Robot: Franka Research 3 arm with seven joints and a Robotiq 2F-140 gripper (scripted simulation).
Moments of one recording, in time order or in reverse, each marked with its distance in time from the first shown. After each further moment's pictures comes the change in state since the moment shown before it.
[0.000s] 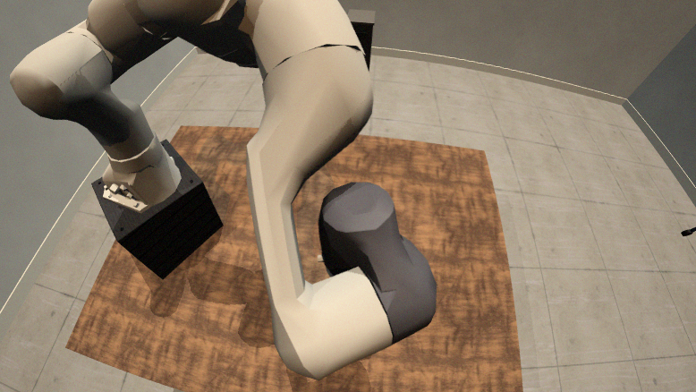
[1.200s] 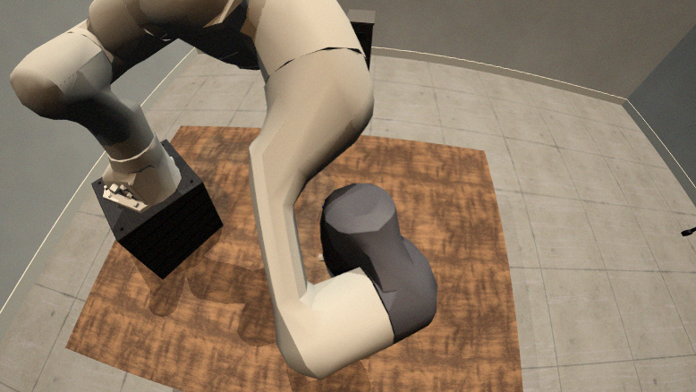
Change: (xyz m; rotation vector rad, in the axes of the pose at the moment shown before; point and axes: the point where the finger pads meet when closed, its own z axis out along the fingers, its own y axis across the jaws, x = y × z) arm -0.001 -0.001 0.002 0.000 -0.007 0.025
